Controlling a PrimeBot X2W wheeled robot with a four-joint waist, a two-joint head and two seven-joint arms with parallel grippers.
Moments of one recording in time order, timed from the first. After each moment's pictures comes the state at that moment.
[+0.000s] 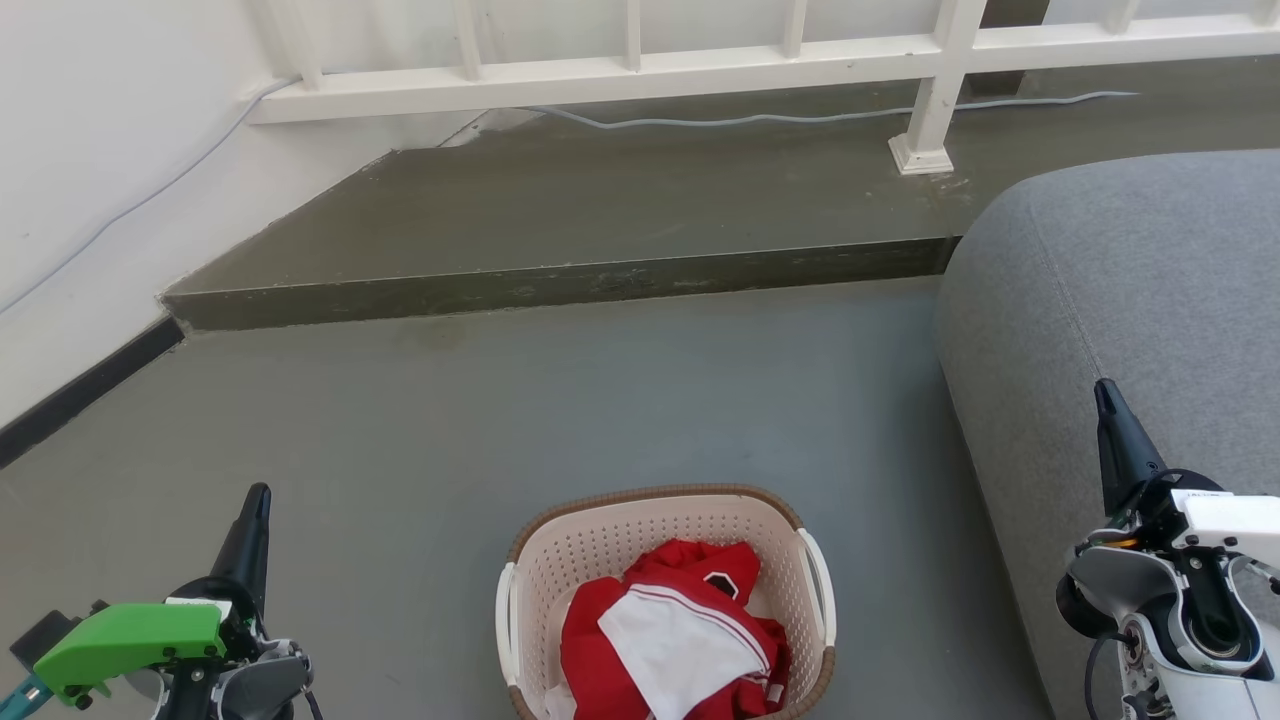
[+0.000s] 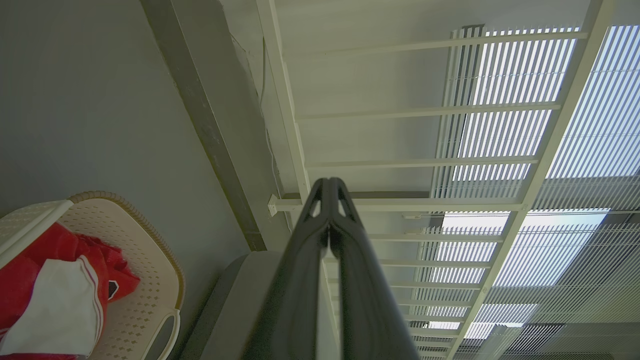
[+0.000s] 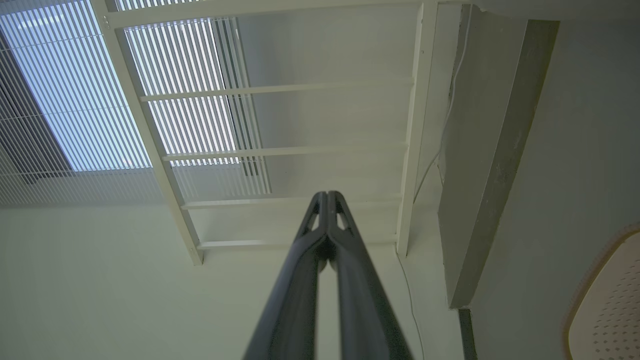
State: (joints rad) left arm -0.06 0.04 0.07 0.27 -1.62 -0.12 0.10; right arm -0.09 -0.04 -0.13 0.28 1.62 0.12 0.10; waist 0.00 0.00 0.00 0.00
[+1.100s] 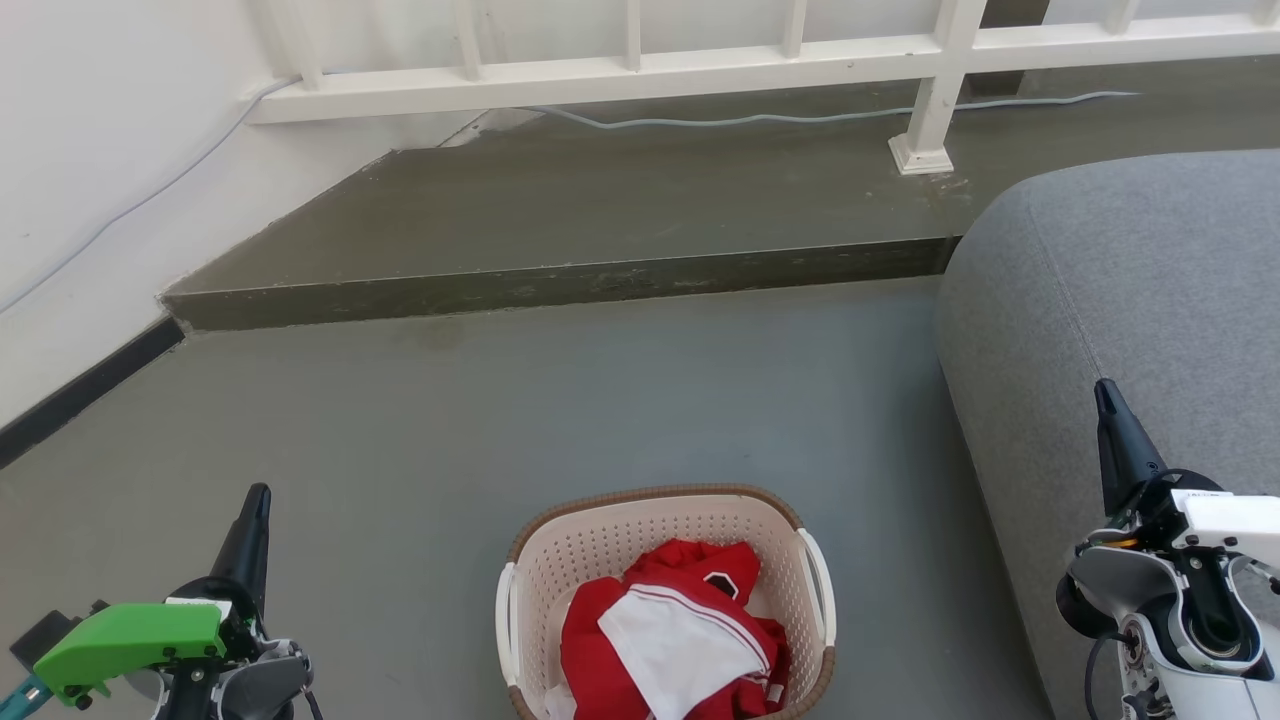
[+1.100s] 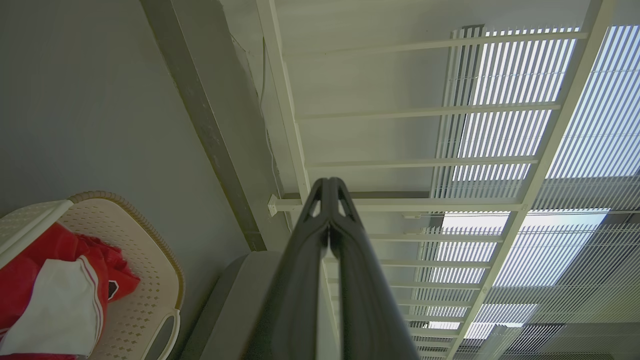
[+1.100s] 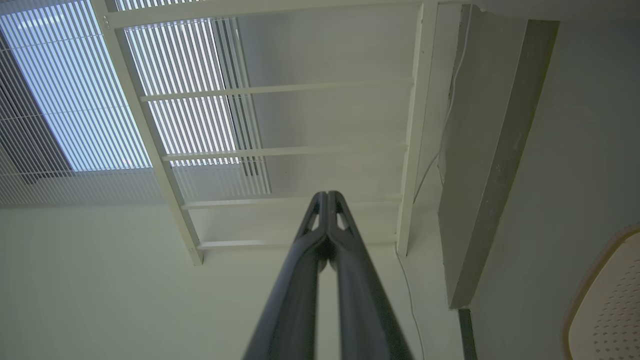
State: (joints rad) left arm -0.06 0.04 0.08 0.27 -1.62 -0.12 0.11; right arm -0.09 -0.04 -0.13 0.28 1.62 0.12 0.10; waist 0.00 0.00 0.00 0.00
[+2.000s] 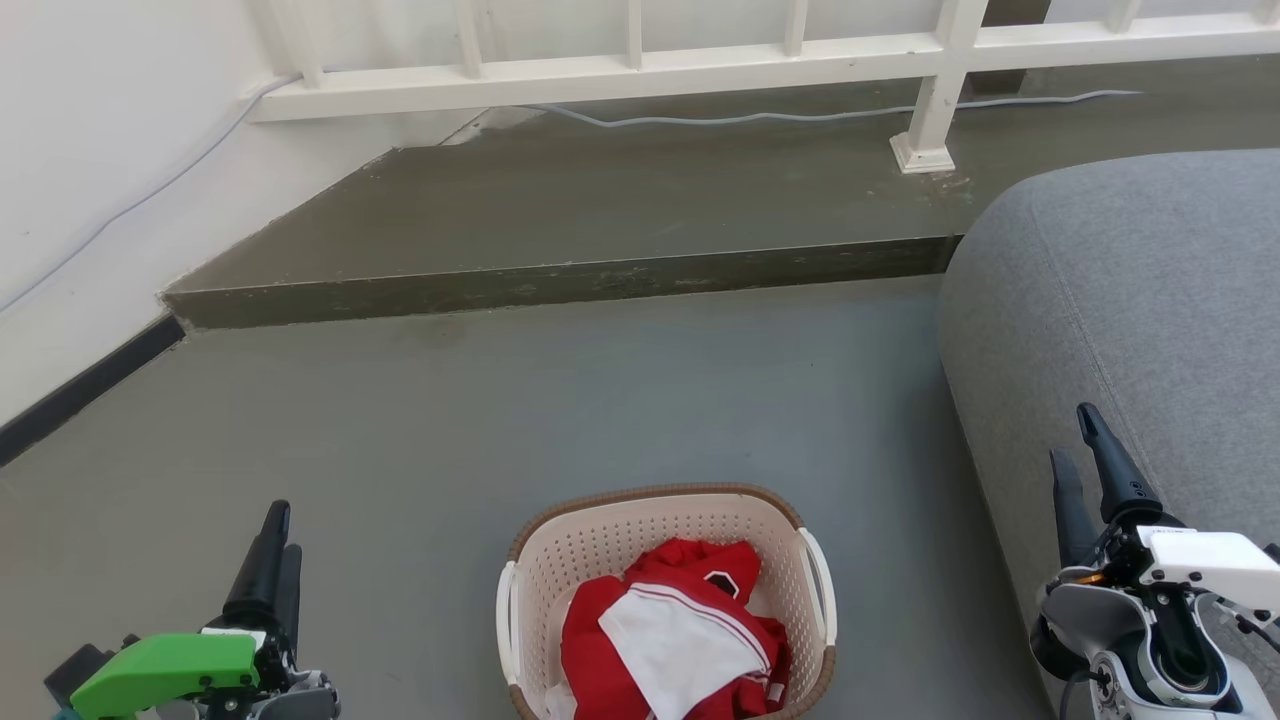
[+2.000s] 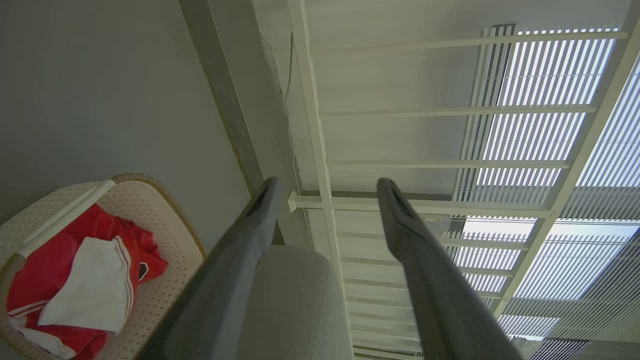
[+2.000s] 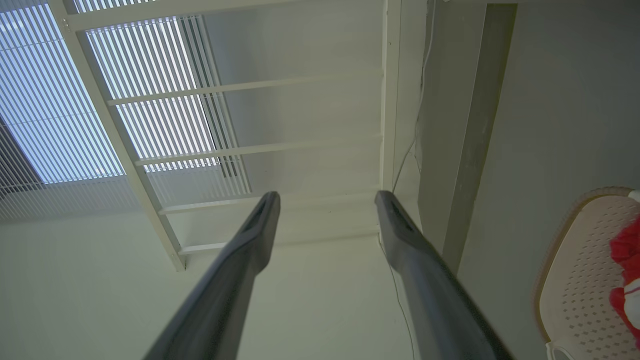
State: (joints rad) left arm -0.02 0.02 0.05 0.30 -1.59 -0.12 0.06; right arm -0.04 -0.01 -0.09 0.30 1.63 0.11 0.08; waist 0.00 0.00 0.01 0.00
